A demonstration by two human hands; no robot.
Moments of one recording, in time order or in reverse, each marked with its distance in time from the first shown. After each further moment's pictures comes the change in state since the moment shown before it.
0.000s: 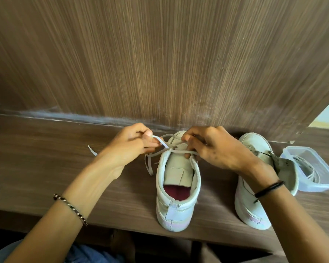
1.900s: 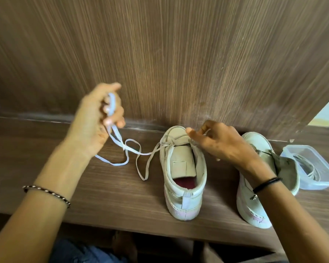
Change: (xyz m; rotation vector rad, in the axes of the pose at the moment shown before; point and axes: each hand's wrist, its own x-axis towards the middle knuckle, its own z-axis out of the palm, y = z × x) left_hand 0.010 0.039 -0.056 -0.456 0.092 0.260; right_hand 0.000 -0.006 -0.006 0.058 0.117 0.327
